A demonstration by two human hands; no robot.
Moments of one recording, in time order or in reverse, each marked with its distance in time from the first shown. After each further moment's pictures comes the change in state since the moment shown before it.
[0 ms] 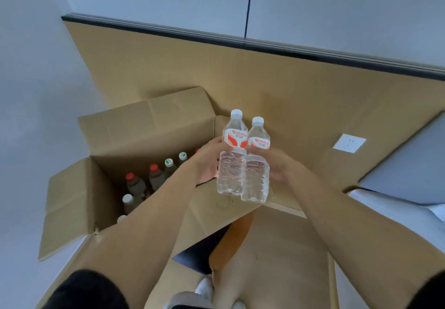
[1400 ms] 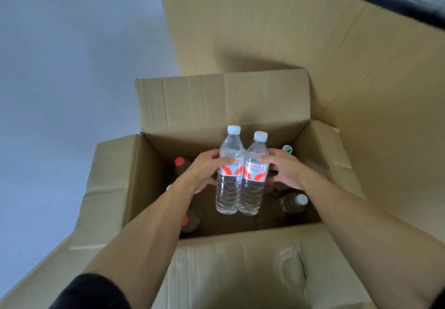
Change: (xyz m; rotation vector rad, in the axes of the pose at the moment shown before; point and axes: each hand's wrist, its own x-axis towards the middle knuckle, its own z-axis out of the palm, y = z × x) left_hand 0.047 -0.053 -0.241 0.024 0.466 -0.110; right_hand 0.241 0.037 0.121 -0.484 -0.305 0.246
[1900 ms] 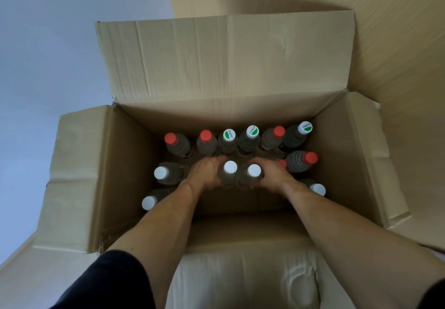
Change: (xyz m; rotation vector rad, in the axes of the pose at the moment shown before) left_hand 0.063 -0.098 -0.002 1.079 0.021 0.030; right_hand 0.069 0.087 0.017 -0.895 -0.047 -0.053
